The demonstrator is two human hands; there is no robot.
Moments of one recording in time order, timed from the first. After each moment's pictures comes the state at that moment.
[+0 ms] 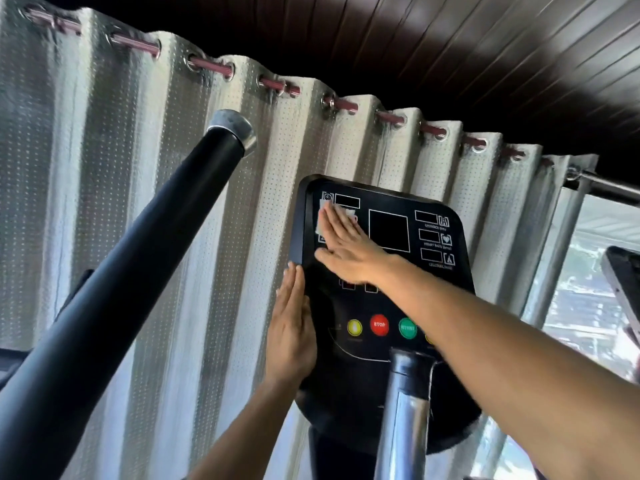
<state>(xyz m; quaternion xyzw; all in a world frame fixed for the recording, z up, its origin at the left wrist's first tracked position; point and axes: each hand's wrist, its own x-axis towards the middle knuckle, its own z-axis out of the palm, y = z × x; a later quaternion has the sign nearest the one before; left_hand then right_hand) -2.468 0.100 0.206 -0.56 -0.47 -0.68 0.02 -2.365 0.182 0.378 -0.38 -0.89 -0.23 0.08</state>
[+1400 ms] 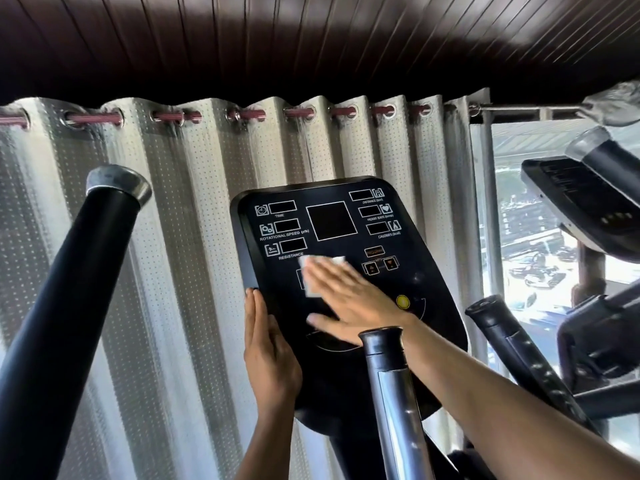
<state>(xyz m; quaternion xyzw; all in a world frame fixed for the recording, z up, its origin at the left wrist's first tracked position) -2.469 0.104 0.205 -0.54 -0.44 -0.72 -0.02 -2.290 0.154 0.267 -0.39 -0.85 -0.25 0.25</state>
